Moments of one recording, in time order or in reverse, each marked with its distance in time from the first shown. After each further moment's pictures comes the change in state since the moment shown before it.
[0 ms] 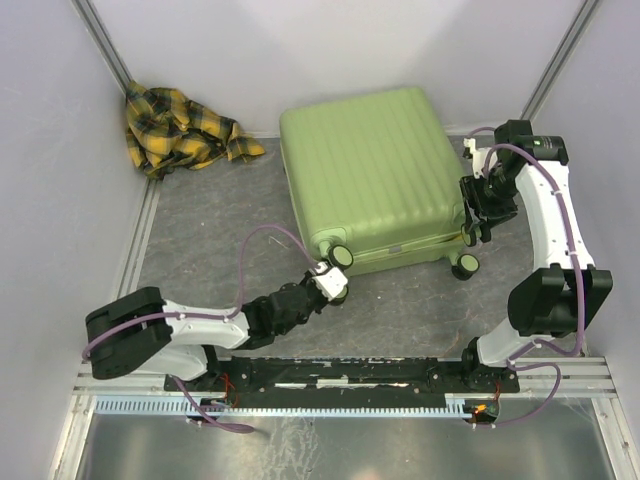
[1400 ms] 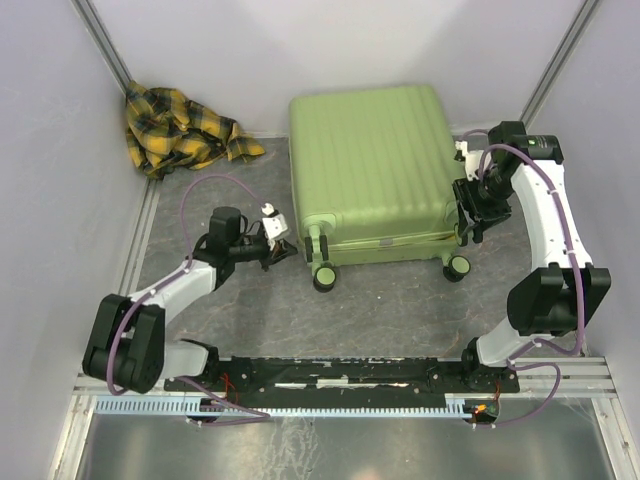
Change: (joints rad) left arm 0.872 0.020 0.241 -0.531 1.207 0.336; right arm 0.021 0.002 -0.004 -0.026 -0.041 -0.032
